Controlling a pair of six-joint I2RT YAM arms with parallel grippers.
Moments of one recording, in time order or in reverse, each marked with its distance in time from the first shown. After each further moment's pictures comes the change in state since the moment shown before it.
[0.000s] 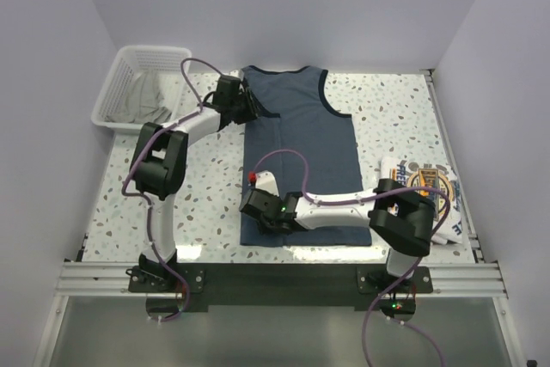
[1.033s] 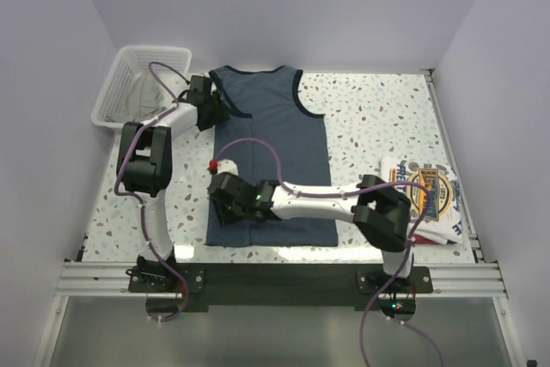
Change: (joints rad) left arm 0.169 -0.007 -0.027 -0.203 -0.185 0.030; right arm 0.040 0.204 0.368 0.055 -0.199 -0.077
